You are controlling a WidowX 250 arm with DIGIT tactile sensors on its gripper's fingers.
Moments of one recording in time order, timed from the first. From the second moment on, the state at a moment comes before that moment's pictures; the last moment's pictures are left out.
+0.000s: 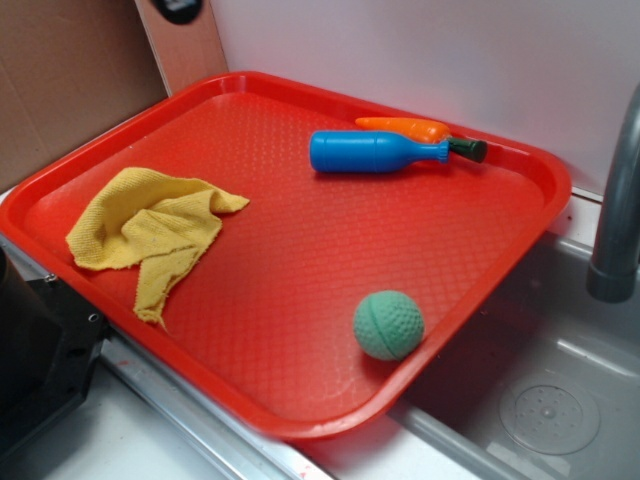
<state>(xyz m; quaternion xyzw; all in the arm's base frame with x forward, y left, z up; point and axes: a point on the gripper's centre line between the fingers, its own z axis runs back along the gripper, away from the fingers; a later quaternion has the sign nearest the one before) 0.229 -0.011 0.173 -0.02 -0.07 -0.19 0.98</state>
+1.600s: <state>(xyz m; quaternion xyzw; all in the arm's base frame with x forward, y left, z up) 0.302 -0.048 0.021 0.05 0.04 -0.35 0.94</state>
